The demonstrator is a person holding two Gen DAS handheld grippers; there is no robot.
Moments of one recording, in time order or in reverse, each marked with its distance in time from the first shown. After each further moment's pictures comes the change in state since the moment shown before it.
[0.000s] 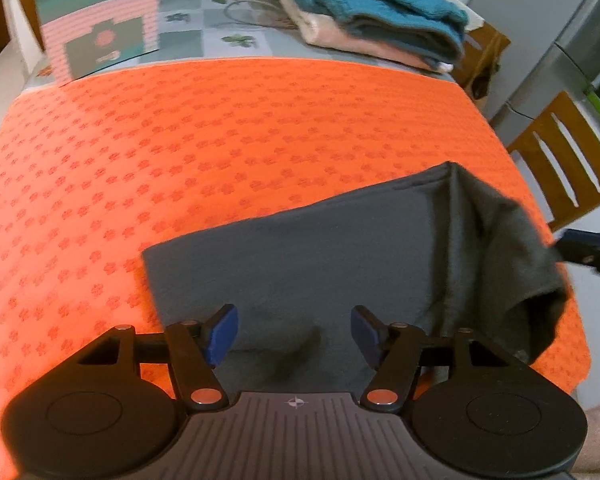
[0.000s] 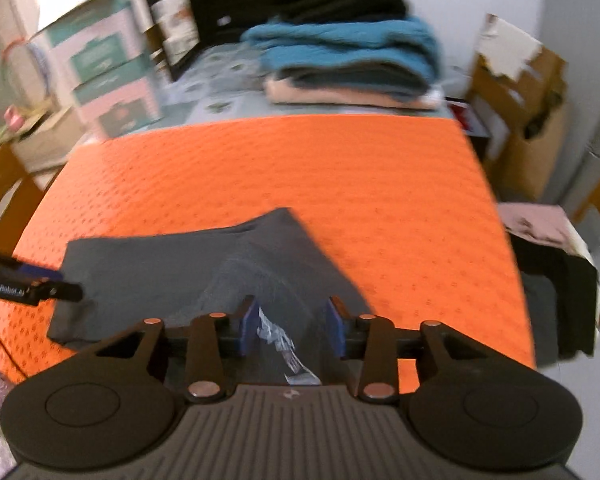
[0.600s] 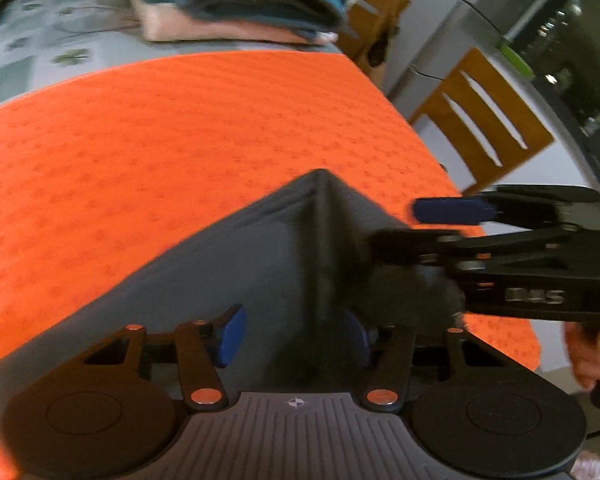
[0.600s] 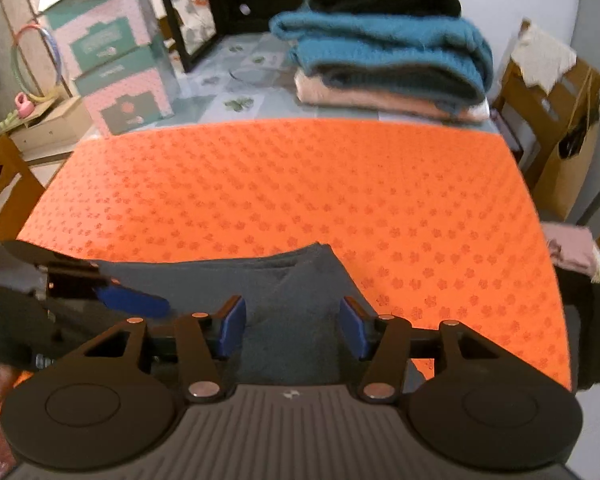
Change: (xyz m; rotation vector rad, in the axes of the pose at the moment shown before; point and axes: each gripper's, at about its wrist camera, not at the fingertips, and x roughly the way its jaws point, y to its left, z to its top) left arm 0.071 -0.083 0.049 0.192 0.057 -0.262; right arm 0.060 0.013 0.045 -0.007 0.037 0.056
